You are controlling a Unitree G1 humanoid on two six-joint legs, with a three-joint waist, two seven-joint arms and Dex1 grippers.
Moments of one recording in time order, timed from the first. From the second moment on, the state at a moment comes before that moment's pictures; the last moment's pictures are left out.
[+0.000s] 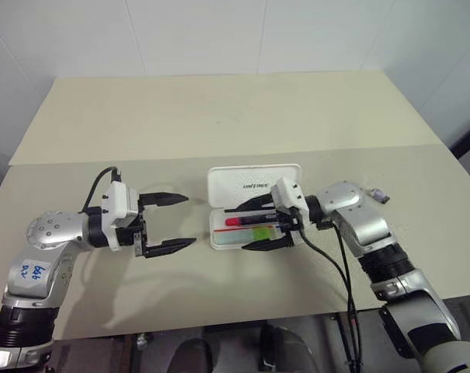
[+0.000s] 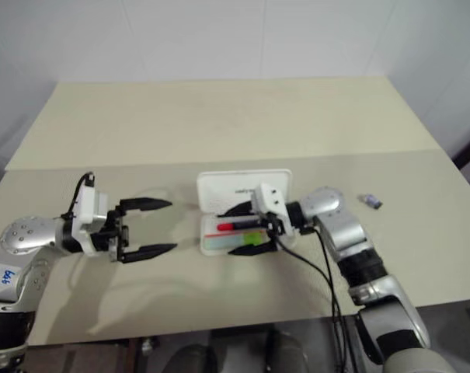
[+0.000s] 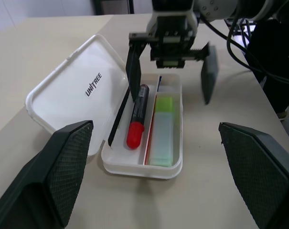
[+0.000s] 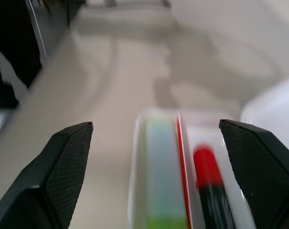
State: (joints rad) left arm -0.23 0.73 0.15 -0.22 -0.52 0.24 -1.13; right arm -0.66 -0.47 0.25 0.13 0.33 0.21 1.40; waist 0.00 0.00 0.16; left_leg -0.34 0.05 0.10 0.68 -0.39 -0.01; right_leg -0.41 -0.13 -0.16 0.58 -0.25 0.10
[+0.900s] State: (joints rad) left arm -0.43 0.56 0.01 -0.13 -0.49 0.23 -1.07; right arm -0.51 -0.74 -0.27 0.63 0.33 0.02 1.05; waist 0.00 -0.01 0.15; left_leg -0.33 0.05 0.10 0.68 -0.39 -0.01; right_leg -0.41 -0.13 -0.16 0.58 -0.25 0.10
